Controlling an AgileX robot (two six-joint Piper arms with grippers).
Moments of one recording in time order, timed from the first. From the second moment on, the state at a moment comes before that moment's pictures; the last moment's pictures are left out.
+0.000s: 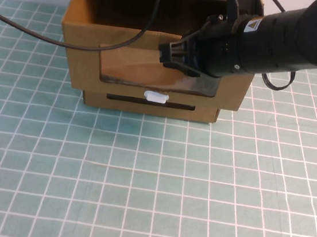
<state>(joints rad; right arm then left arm) 0.58 1.63 -1.52 0.43 0.63 -0.21 -0.21 1.82 -1.80 -0.71 0.69 0.76</state>
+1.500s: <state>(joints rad) 0.54 1.85 -1.77 0.46 0.52 -0.21 -0.21 1.78 -1.81 -0.69 0.71 0.75</state>
